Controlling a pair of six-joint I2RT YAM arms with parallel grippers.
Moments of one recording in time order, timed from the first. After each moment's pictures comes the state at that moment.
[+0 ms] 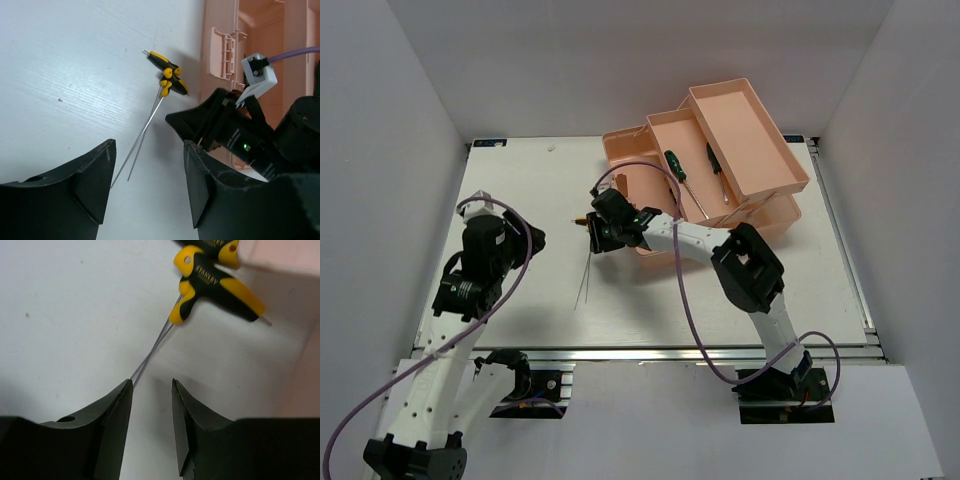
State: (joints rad) left arm -0.20 0.78 0.90 -0.64 -0.15 -0.69; right arm 0.93 2.13 1.65 -0.33 -0.01 0.49
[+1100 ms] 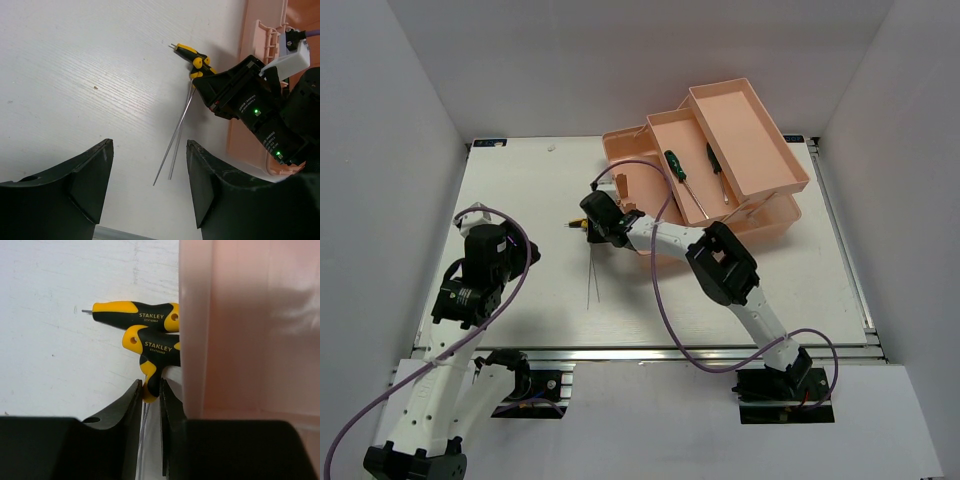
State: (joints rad) left arm -0.20 0.72 0.86 -0.75 -0.26 -0.68; right arm 0.93 2.36 1.85 -0.22 0.23 0.63
